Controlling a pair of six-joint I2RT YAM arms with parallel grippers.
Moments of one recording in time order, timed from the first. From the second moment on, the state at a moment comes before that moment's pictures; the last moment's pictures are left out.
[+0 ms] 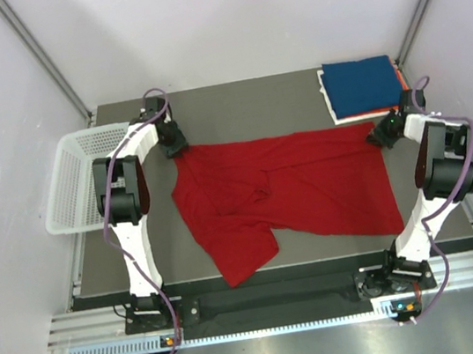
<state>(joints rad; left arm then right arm) -0.10 2.22 1.75 -0.59 0.07 -0.48 -0.30 1.89 1.15 -0.22 -0.24 0.69</state>
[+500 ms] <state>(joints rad) -0.10 2.14 1.78 -0.61 0.16 -0.48 -0.30 1.85 1.13 -0.10 -0.36 0.71</state>
